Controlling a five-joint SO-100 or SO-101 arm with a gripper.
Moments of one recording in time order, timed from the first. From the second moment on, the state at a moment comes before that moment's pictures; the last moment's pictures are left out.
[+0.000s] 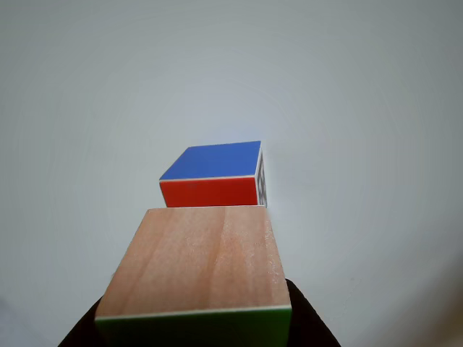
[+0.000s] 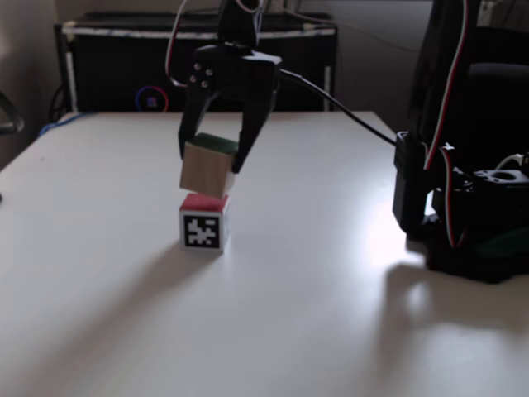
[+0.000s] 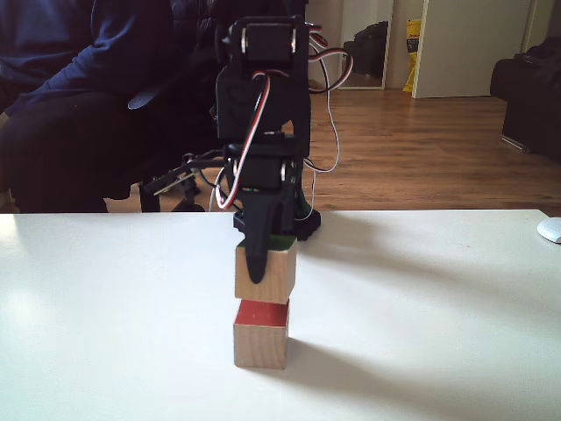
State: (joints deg) arm 16.9 93.9 90.8 86.4 9.3
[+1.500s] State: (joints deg) arm 16.4 91.8 82.0 96.6 10.5
